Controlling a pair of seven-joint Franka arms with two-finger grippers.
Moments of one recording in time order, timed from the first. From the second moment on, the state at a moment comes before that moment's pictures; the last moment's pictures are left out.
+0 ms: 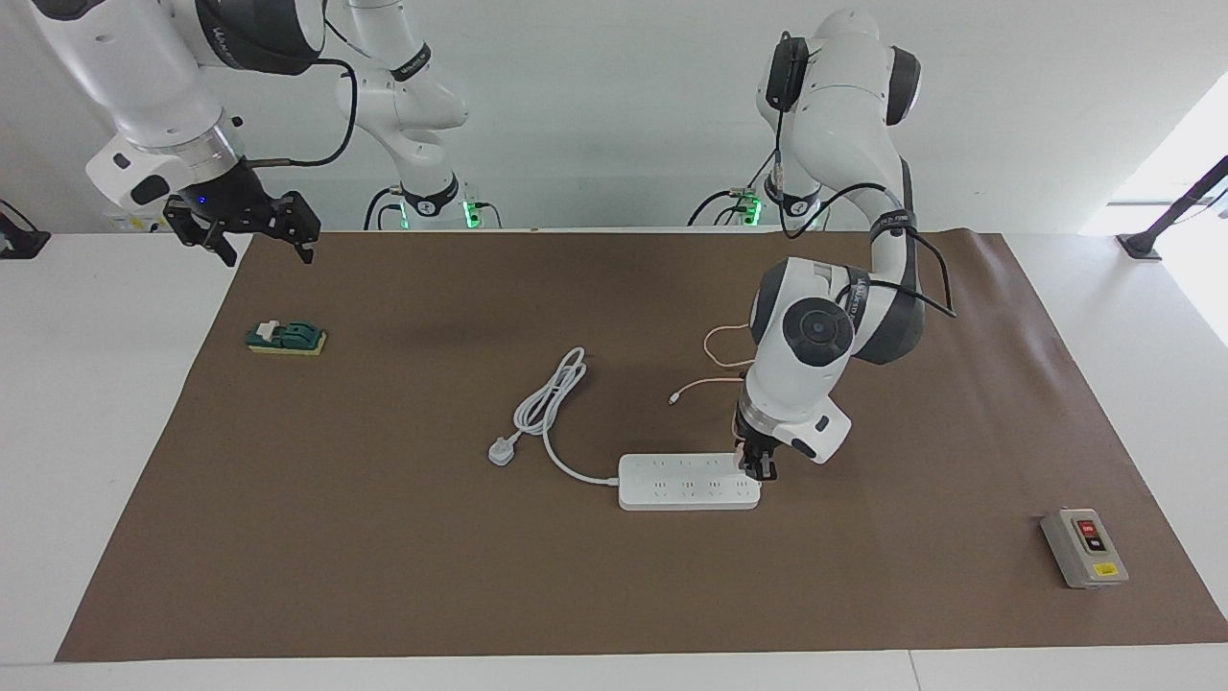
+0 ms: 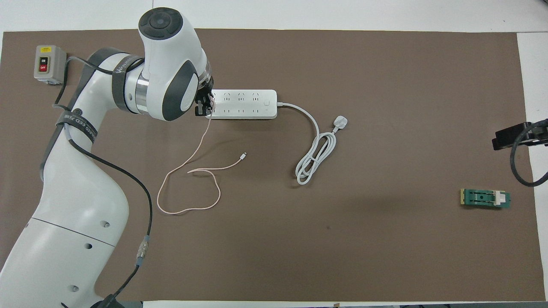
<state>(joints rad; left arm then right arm) -0.44 0.68 0.05 -1.23 -0.07 1.85 -1.89 -0.06 -0.03 -0.01 -1.64 -0.04 1.53 -0.12</state>
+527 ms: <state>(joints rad) -0.45 0.68 0.05 -1.23 -0.07 1.85 -1.89 -0.06 -0.03 -0.01 -1.64 -0.04 1.53 -0.12</state>
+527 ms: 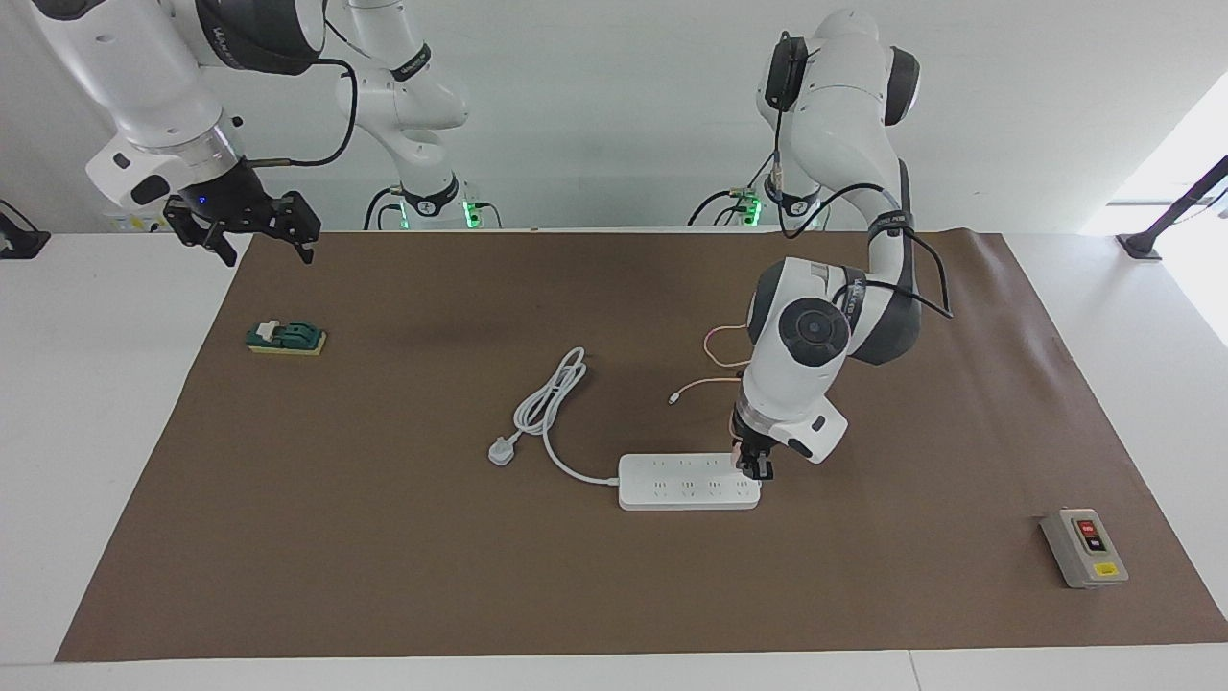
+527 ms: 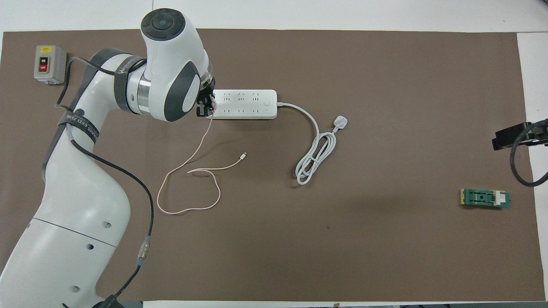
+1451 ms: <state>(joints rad) -0.45 0.68 0.05 -1.25 -0.07 1.87 -1.89 -0.06 -0.03 -0.01 -1.64 -0.04 1.53 -0.12</state>
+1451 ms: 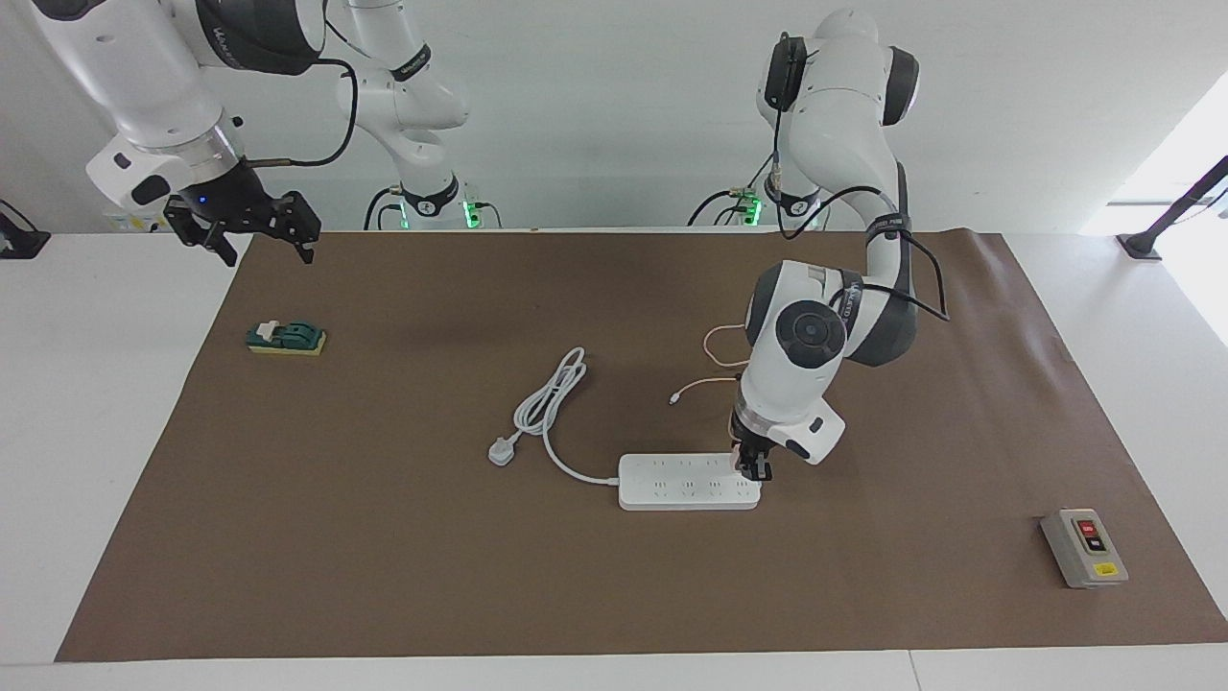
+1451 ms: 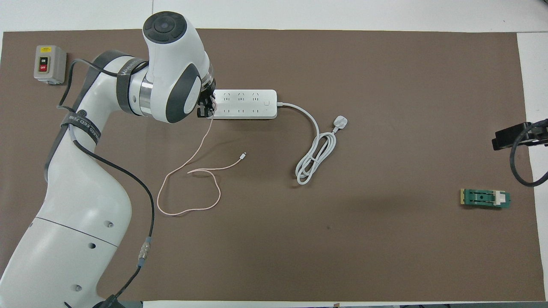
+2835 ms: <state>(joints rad) -0.47 0.63 0.05 -1.37 -0.05 1.97 -1.89 -0.06 -0.03 -0.01 -1.64 -0.04 1.53 -0.12</state>
